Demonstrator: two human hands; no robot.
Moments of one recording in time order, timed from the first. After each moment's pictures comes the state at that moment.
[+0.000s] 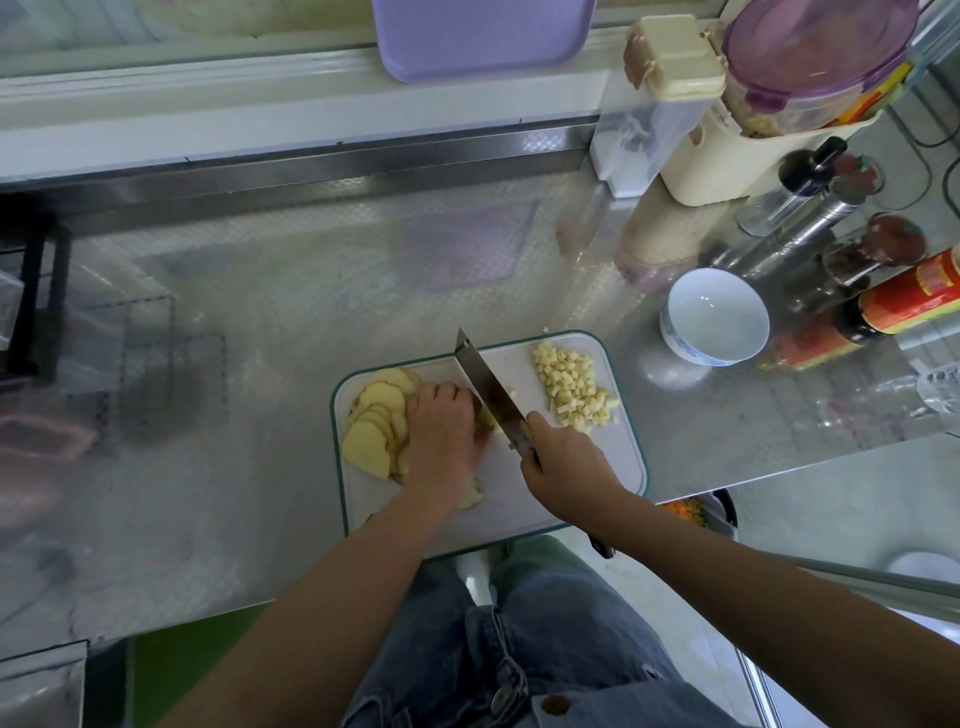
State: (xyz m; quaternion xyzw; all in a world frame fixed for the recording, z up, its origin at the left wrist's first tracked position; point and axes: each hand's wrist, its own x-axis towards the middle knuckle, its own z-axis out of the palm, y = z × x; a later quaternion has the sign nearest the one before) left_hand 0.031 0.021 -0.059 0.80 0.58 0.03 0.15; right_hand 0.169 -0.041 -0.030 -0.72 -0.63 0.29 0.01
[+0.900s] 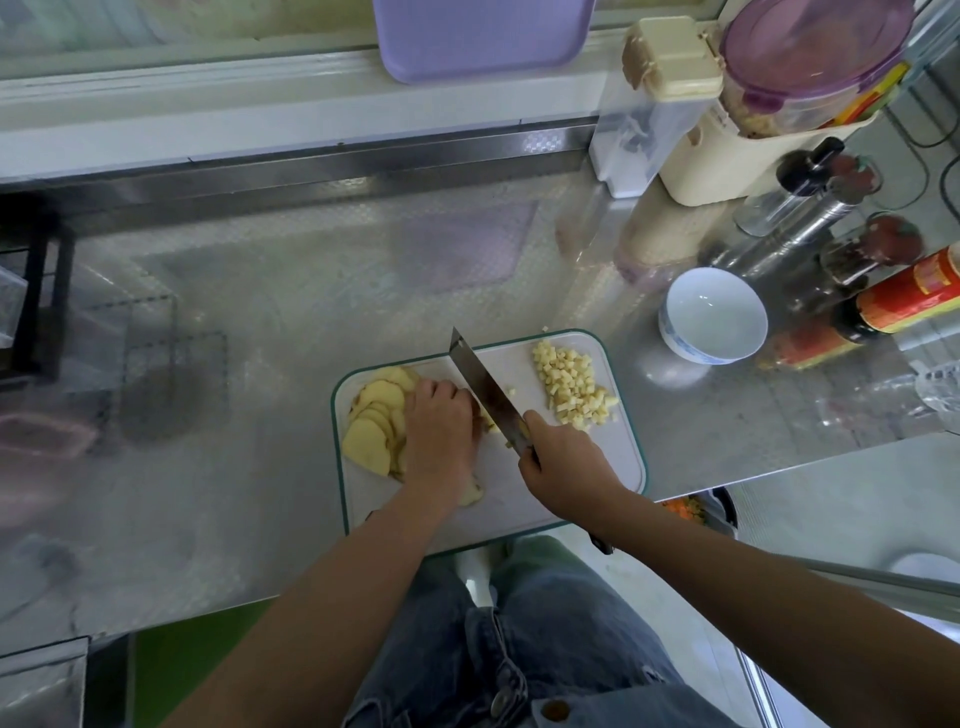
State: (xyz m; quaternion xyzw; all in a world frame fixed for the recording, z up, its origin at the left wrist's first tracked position) left_hand 0.031 0.021 -0.059 0.80 0.59 0.02 0.12; right_hand 0.169 -0.044 -0.030 -0.72 -0.64 0.28 0.03
